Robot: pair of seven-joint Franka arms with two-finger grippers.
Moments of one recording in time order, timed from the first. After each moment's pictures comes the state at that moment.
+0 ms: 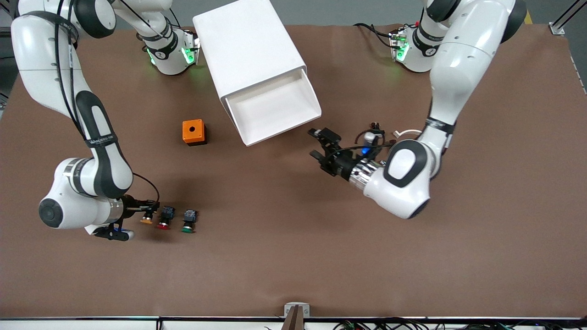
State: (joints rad) left arm -0.24 0.79 -0.18 -1.27 -0.96 1.46 -2.34; right arm -0.07 0.73 0.07 -1.45 0.18 1.88 0.09
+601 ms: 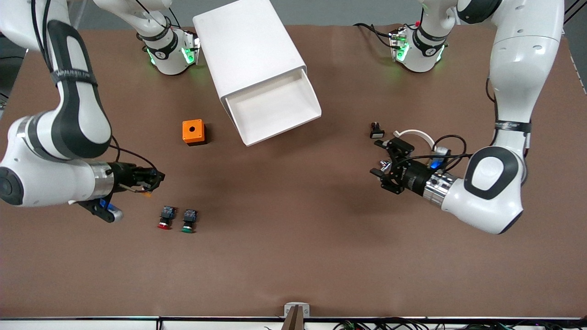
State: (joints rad) left arm -0.02 0.73 -0.18 -1.24 -0.72 1.30 -2.01; right arm 0.04 0.45 0.09 -1.40 0.26 1.51 0.64
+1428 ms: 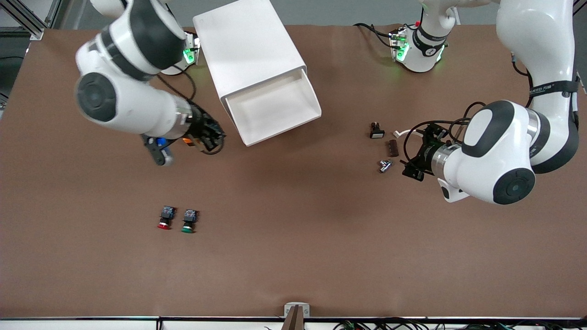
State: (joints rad) left arm -0.05 0.56 -0.29 -1.23 -0.11 1.26 -1.42; right arm 0.38 0.31 0.10 -1.44 0.32 1.60 1.52
